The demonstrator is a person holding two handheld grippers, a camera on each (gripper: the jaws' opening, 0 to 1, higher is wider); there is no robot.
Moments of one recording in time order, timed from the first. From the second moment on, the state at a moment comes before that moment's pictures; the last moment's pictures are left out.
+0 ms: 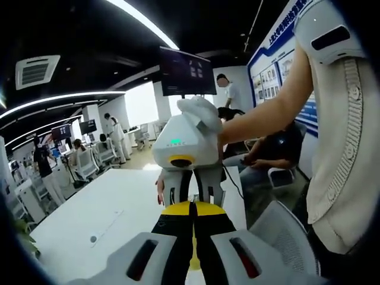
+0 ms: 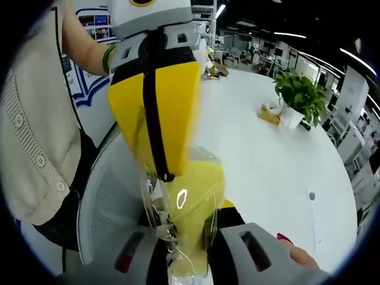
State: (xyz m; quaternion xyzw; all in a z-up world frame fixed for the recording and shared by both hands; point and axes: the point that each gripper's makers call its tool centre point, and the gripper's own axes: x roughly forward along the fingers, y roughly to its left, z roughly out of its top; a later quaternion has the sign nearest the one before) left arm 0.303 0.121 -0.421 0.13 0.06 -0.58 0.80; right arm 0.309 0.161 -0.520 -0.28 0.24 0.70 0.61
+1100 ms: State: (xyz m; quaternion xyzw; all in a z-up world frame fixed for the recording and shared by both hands) left arm 0.310 0.120 -0.424 0.11 0.07 -0.57 0.81; right arm 0.313 0.161 -0.527 -0.29 0.25 0.69 0.62
